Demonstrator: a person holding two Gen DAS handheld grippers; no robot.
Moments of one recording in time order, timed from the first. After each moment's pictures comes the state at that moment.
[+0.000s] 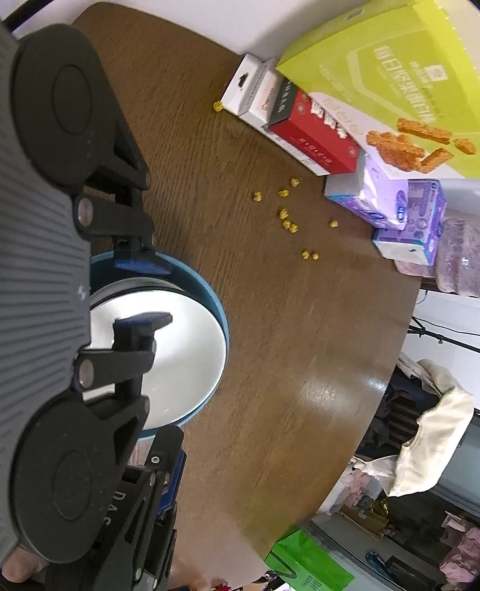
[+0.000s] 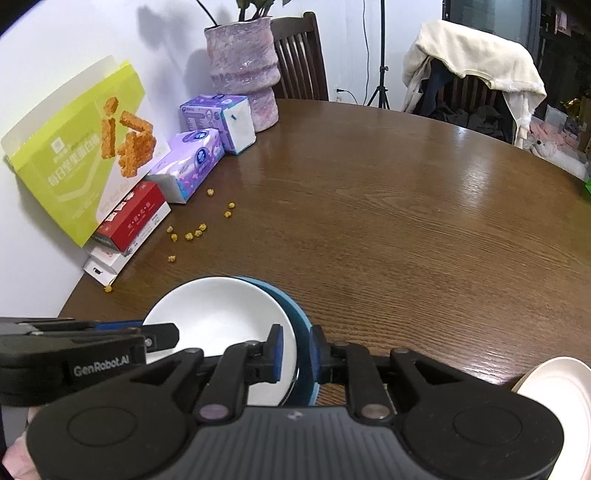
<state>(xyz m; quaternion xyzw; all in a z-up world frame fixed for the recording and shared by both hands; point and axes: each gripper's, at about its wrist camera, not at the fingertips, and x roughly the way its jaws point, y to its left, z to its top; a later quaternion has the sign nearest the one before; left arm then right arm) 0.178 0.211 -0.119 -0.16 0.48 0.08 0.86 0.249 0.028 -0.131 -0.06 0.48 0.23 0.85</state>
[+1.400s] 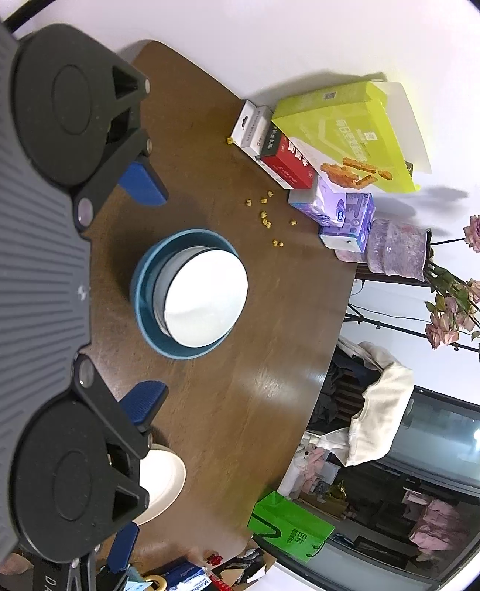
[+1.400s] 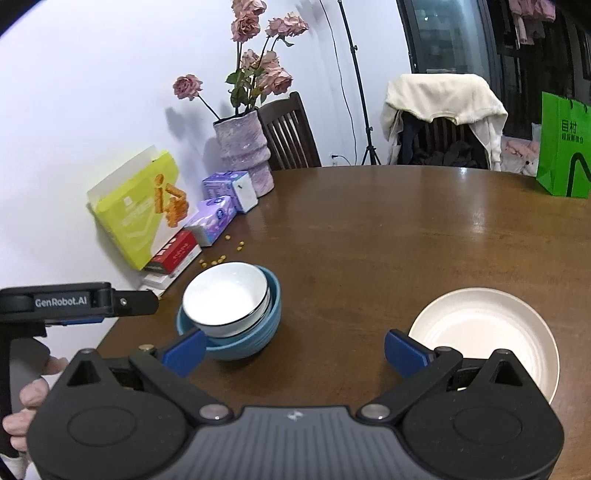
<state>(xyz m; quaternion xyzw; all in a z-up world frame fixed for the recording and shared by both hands) 0.043 0.133 -0.048 -0.14 0.38 0.10 0.91 0.112 -0.132 -0.076 0.04 0.37 0.26 0.89</state>
